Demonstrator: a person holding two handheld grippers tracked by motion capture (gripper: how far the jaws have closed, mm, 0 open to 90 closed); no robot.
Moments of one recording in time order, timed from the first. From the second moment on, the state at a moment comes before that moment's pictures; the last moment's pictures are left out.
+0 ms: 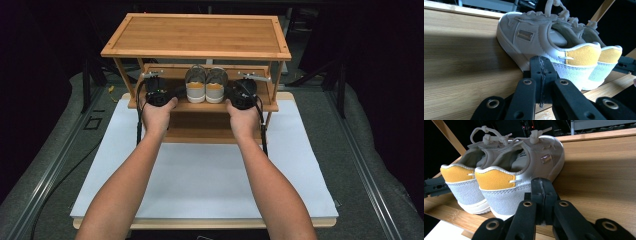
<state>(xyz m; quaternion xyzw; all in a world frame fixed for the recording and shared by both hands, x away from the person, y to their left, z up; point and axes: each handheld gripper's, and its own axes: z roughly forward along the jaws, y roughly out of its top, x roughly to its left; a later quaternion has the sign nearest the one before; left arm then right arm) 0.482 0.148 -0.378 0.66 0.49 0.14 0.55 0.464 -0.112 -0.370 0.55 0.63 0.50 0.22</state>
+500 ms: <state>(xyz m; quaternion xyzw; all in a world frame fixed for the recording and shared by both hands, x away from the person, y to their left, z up) 0.482 0.149 -0.378 0.66 0.50 0.14 0.55 0.464 -0.110 -0.370 0.55 0.63 0.50 0.22</state>
